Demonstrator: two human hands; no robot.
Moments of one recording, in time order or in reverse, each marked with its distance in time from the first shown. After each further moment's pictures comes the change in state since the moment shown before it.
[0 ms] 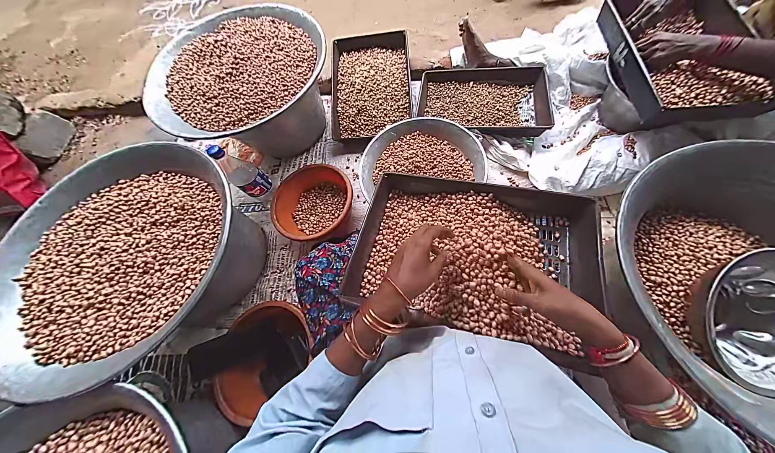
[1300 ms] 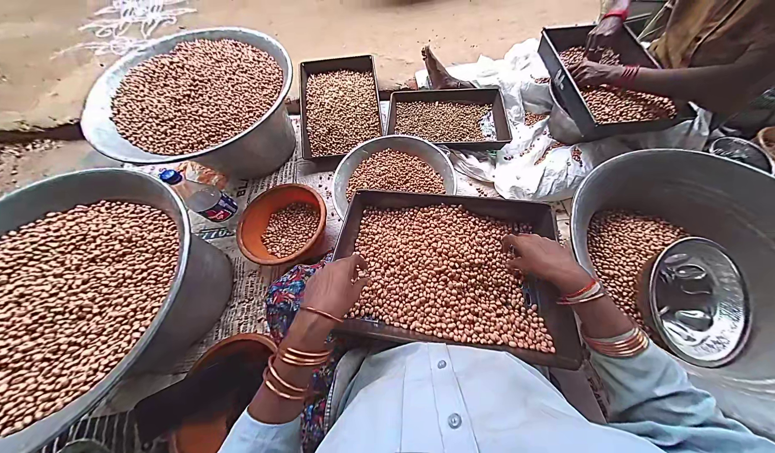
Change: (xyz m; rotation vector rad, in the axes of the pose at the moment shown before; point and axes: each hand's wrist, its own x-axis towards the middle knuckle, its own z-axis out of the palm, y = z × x) left_hand -0.024 -0.022 -0.062 0.551 -0.146 -0.459; right_hand 0.031 -0.013 -0.071 -1.001 0.158 0.368
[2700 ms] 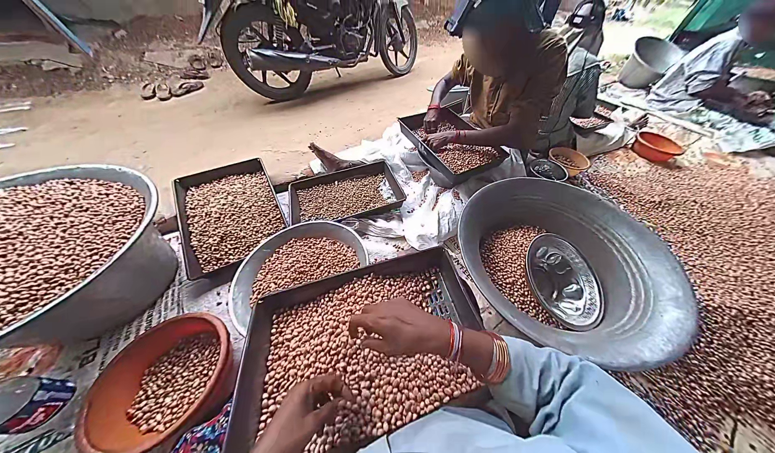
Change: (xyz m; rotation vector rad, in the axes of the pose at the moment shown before) left_hand 0.021 0.021 0.045 -0.526 -0.263 0.513; right_hand -0.016 -0.085 -0.006 0.186 0.245 -0.699
